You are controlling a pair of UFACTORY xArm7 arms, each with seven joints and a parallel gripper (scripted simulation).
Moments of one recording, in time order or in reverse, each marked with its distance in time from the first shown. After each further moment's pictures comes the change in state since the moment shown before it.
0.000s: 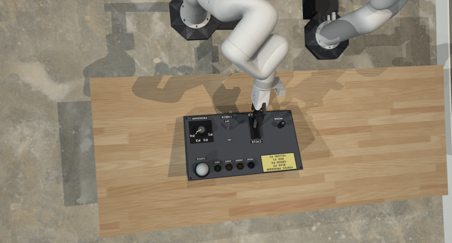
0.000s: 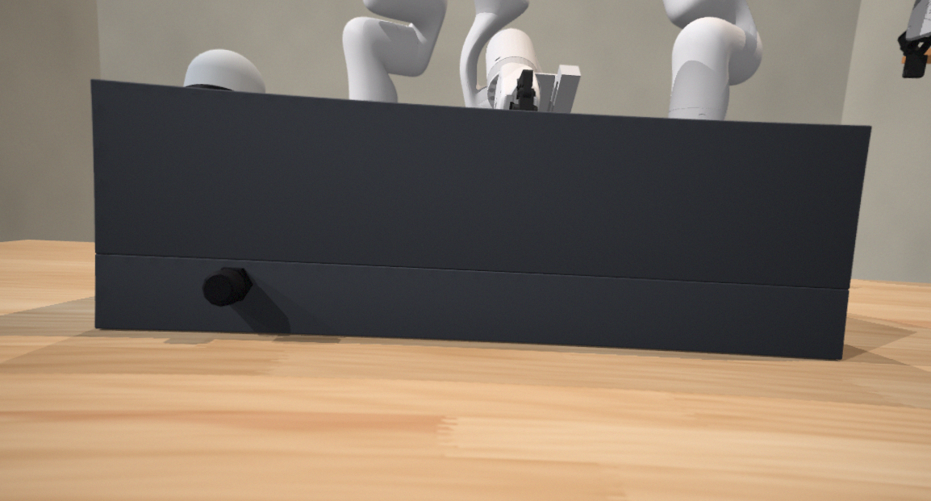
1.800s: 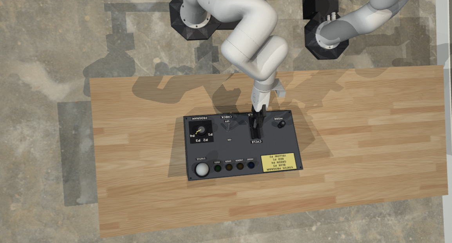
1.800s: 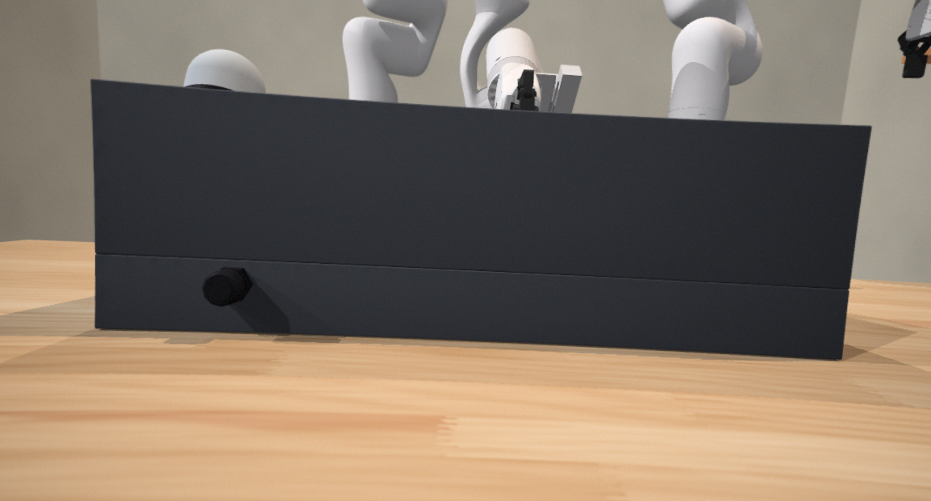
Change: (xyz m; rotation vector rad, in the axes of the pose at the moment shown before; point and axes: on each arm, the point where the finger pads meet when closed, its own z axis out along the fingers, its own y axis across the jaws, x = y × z) left arm 0.000 0.000 0.000 0.000 0.000 0.000; right arm 0.000 0.003 0.006 0.000 0.000 0.000
